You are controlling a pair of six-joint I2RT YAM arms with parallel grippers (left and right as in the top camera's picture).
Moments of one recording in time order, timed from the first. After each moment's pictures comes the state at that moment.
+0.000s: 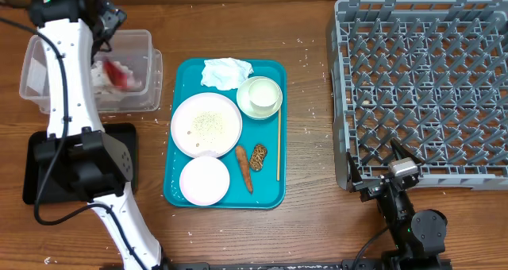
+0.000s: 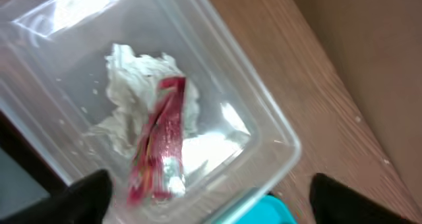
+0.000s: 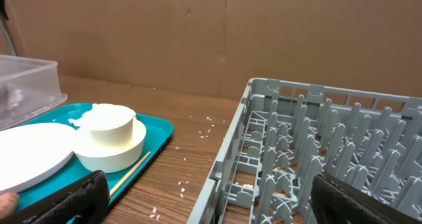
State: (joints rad) left arm 0.19 2.20 2.34 -1.22 -0.15 -0.80; right arm 0.12 0.01 0.02 -0.02 -0.15 -0.05
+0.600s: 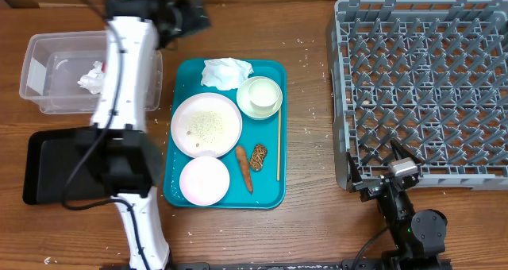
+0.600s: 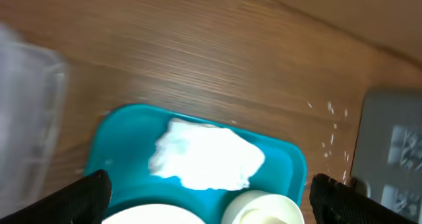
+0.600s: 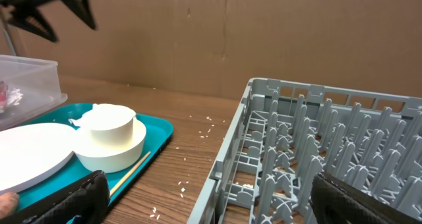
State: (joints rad) left arm -0.09 2.20 2.26 -1.08 0.16 -0.43; right arm 0.12 0.01 0.02 -0.02 -0.15 -0.05
